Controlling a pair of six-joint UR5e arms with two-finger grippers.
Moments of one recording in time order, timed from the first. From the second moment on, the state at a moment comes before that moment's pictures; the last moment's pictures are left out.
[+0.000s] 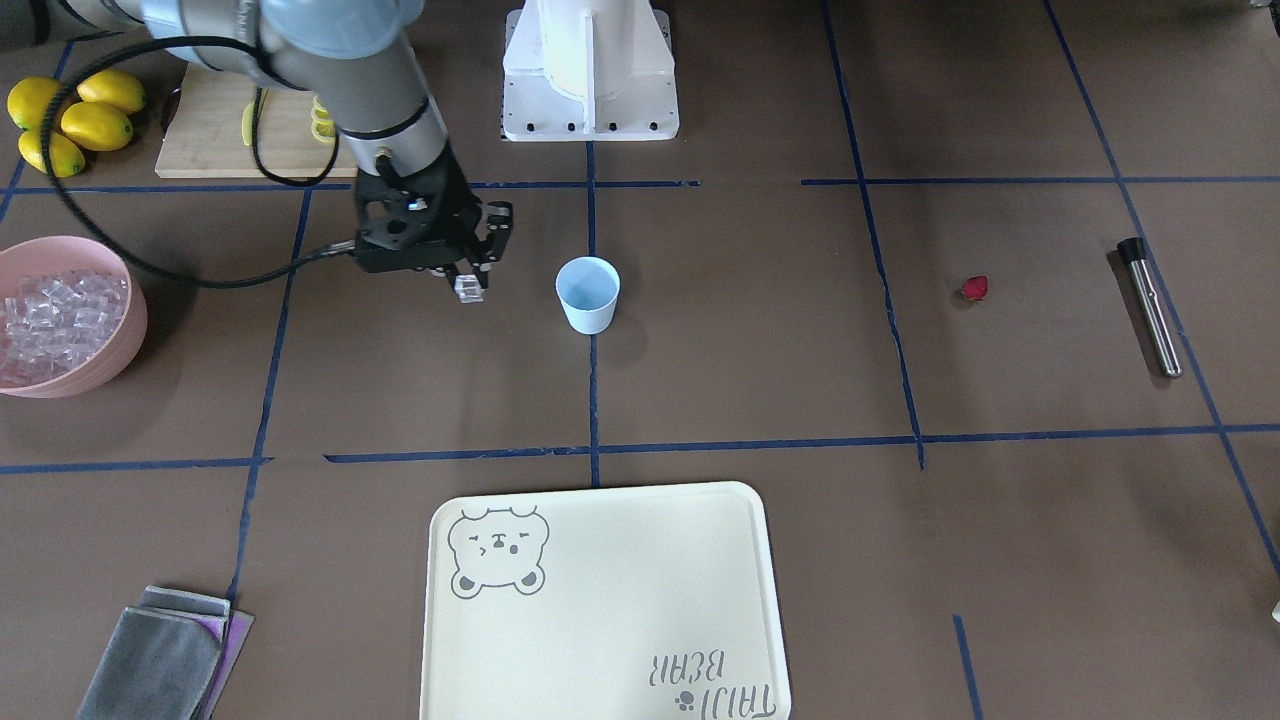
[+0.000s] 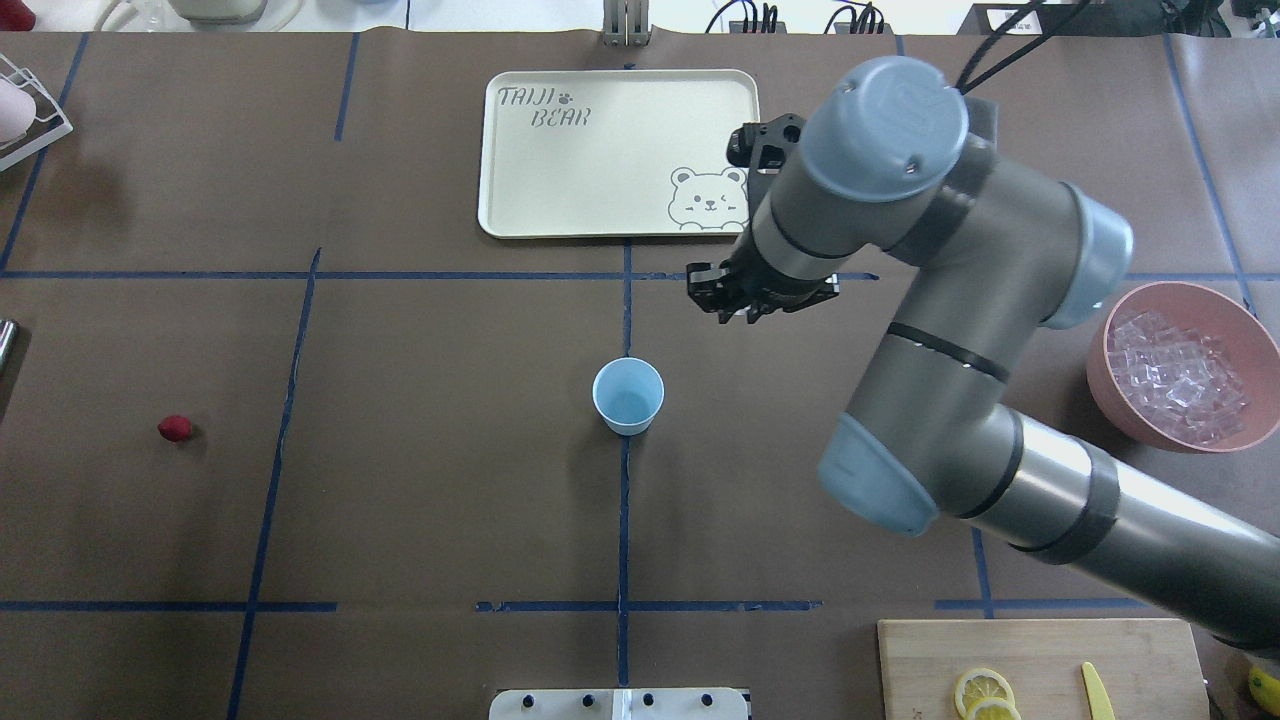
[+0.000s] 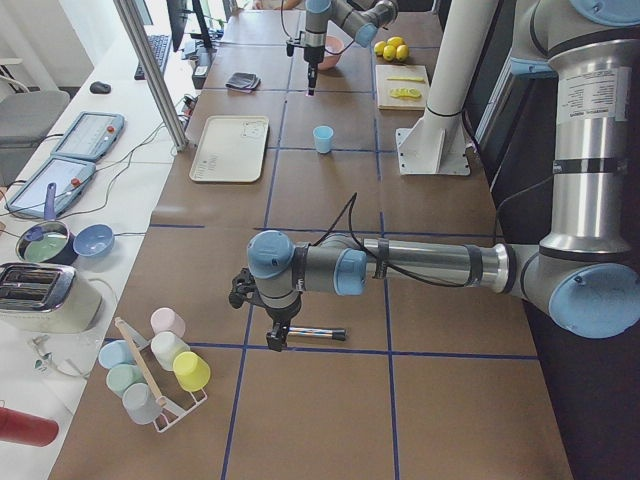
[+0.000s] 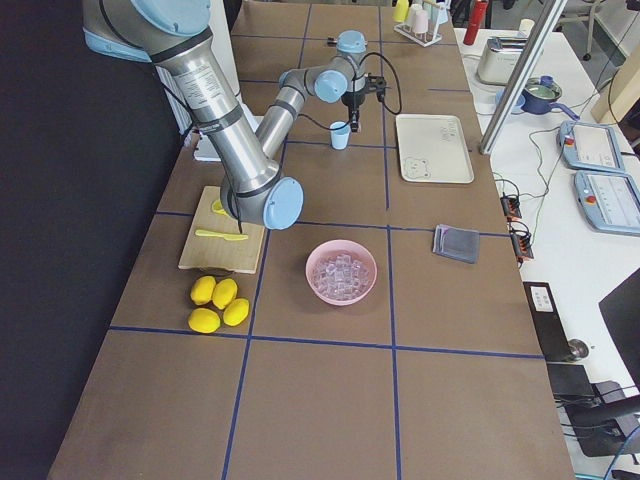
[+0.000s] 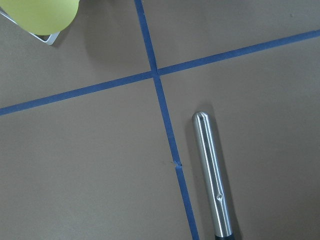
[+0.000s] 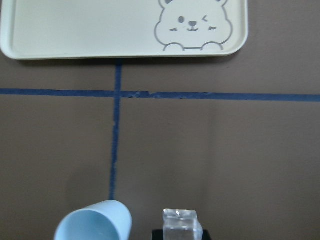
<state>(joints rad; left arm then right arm) -1.51 -1.51 -1.67 -1.58 -2.35 0.17 0.62 -0.88 1.82 -1.68 1.93 1.15</state>
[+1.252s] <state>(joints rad) -1.51 -1.51 -1.67 -1.58 -2.35 0.17 0.45 -0.75 1.64 -1.68 1.79 1.28</state>
